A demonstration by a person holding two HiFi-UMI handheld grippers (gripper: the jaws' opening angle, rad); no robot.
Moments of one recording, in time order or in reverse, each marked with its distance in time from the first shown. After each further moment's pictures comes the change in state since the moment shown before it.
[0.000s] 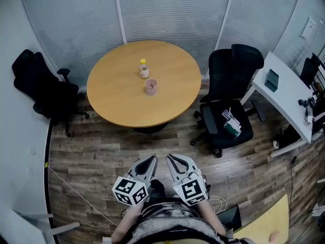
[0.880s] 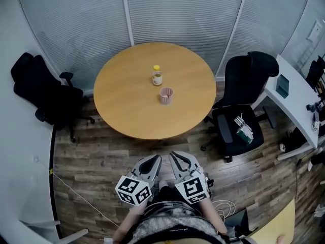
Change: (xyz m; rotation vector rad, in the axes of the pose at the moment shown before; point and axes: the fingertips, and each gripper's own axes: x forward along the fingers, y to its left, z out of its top) left arm 0.020 0.121 0.052 -0.010 -0.006 -0.032; right arm 0.138 -0.003 0.035 -0.016 0.012 -0.023
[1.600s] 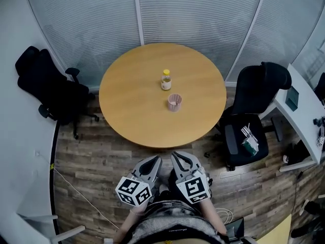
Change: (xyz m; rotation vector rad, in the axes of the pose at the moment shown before) left arm 0.032 0.050 0.019 -0.039 -0.018 0.075; right arm 0.061 -0.032 0.004 0.011 0.000 0.066
